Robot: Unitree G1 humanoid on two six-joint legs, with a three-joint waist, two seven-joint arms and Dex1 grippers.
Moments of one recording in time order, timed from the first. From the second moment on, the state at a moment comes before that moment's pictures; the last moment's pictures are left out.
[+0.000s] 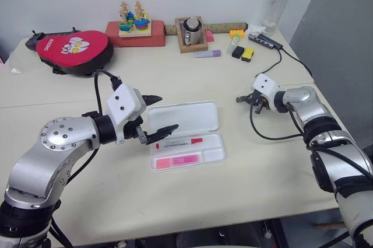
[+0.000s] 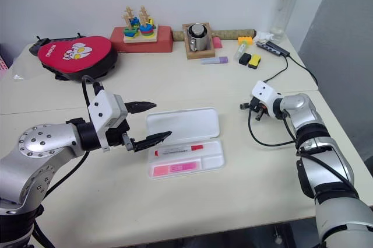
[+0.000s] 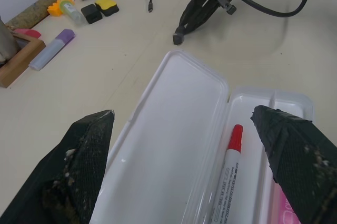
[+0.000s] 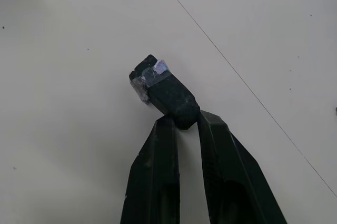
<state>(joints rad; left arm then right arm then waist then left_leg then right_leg) -0.27 0.86 0.11 -0.57 -0.53 0.65 -0.77 -1.04 -0.51 0.20 1.12 -0.21 -0.12 0.89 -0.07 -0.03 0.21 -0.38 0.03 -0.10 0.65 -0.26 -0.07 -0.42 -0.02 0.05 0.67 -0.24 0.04</state>
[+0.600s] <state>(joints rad) -0.22 0.86 0.12 -0.58 -0.53 0.65 -0.78 -0.76 -0.71 0.21 0.44 -0.11 0.16 1.29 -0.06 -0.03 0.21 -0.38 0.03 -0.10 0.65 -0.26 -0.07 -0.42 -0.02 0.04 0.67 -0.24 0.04</state>
